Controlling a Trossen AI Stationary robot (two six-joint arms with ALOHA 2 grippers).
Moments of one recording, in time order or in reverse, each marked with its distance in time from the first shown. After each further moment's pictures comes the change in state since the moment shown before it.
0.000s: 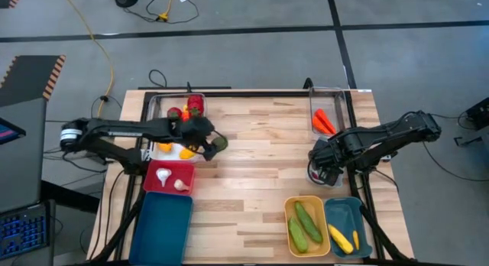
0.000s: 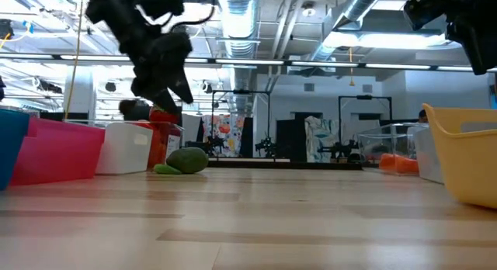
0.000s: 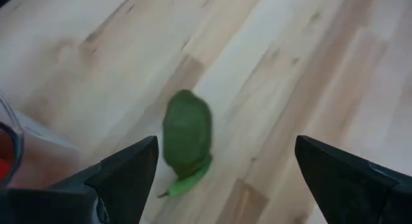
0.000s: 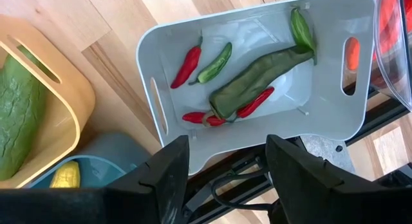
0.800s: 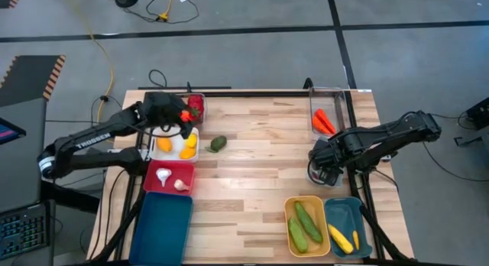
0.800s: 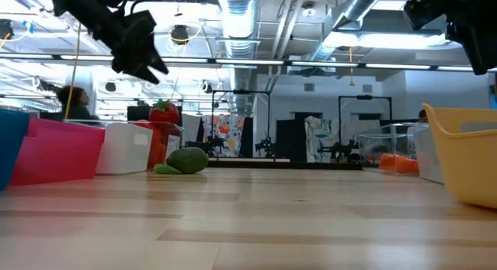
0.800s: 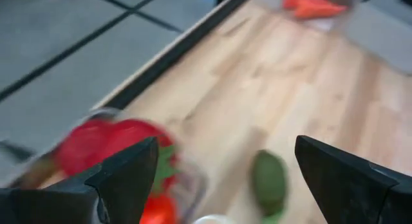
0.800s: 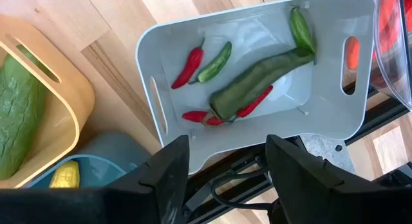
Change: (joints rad) left arm 0.358 -0.419 -0.107 0.021 0.118 0.335; right arm 0.000 0.000 0.000 -0.002 0.000 0.000
